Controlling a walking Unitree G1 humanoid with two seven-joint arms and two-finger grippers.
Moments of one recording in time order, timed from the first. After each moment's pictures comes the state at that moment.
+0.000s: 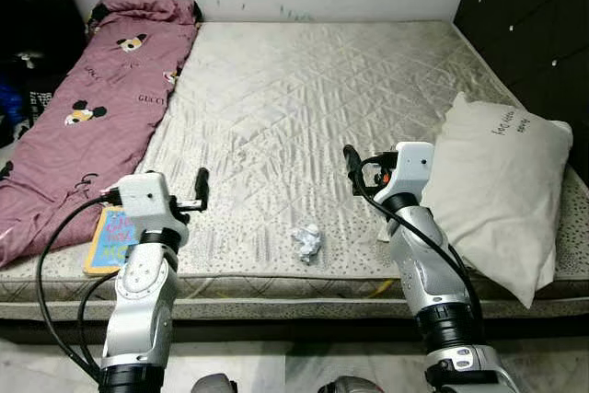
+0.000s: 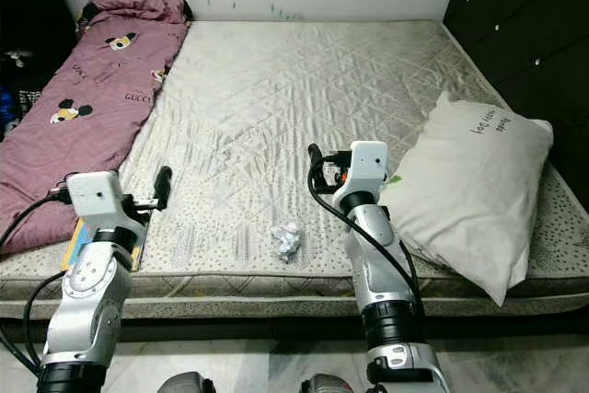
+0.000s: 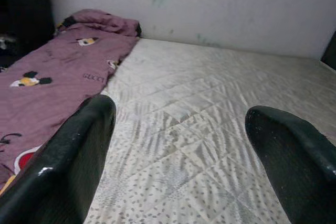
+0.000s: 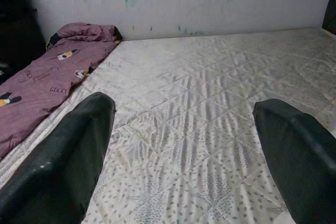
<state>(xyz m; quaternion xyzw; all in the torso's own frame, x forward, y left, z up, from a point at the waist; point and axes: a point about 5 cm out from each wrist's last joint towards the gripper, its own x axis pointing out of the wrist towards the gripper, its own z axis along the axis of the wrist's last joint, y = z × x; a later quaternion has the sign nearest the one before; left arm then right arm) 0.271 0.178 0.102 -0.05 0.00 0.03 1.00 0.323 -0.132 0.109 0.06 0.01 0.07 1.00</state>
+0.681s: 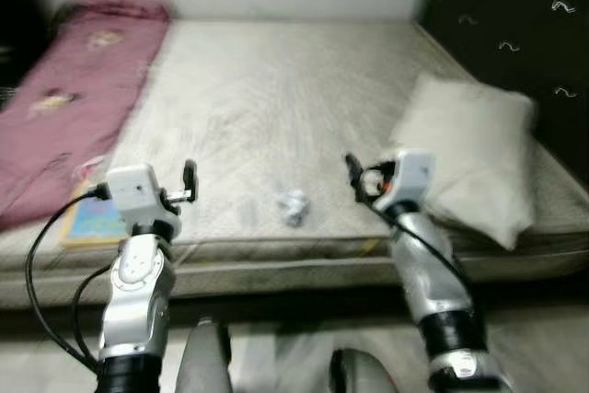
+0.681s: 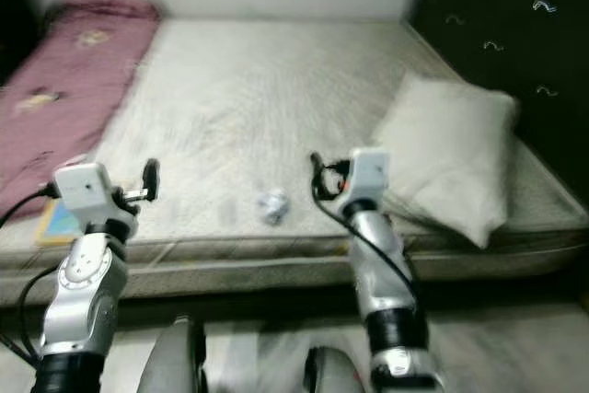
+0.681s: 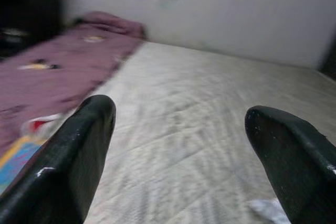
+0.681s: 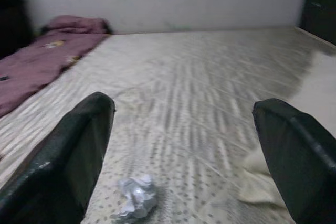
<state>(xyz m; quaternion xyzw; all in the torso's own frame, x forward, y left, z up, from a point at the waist) 0.273 0.187 0.104 -0.06 0.00 0.08 1.00 0.323 -0.133 0.111 0.05 0.00 0.09 1.00</state>
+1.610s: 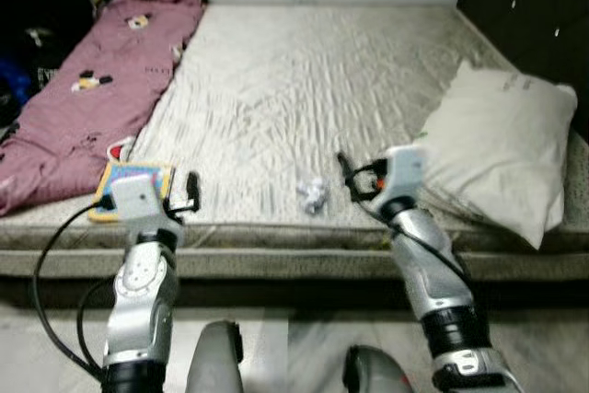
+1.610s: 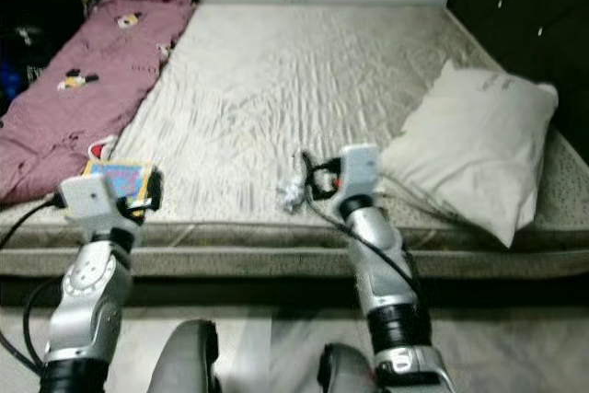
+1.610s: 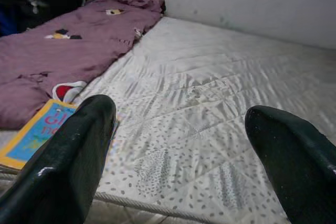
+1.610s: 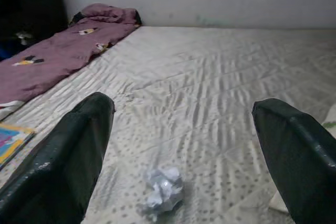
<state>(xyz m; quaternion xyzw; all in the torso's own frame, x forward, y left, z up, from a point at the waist) 0.272 0.186 0.096 -0.07 0.03 0.07 0.99 0.319 -0.127 0.106 0.03 0.01 0.11 0.99</state>
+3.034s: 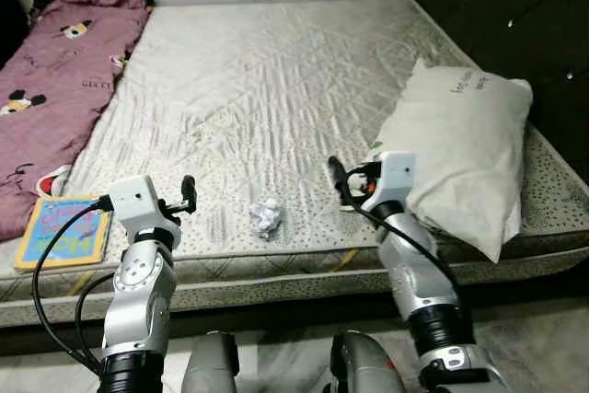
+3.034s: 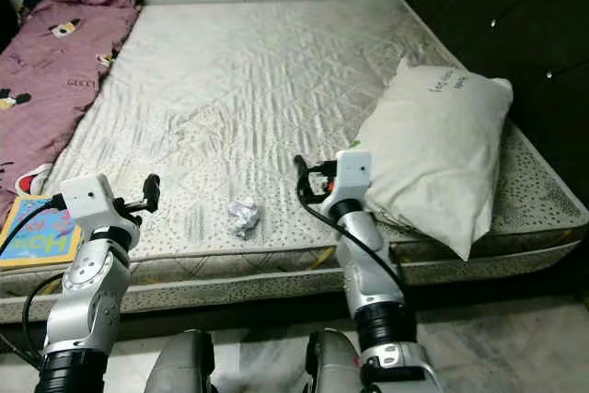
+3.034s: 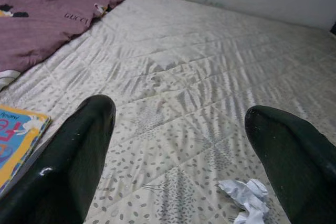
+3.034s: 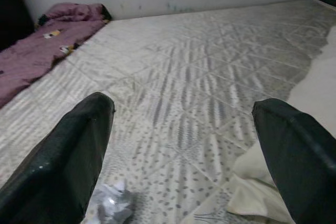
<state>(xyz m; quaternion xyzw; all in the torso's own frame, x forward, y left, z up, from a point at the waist) 0.279 0.188 0.087 -0.09 0.06 0.08 0.99 0.320 -0.115 0.093 0.07 0.03 0.11 0.99</state>
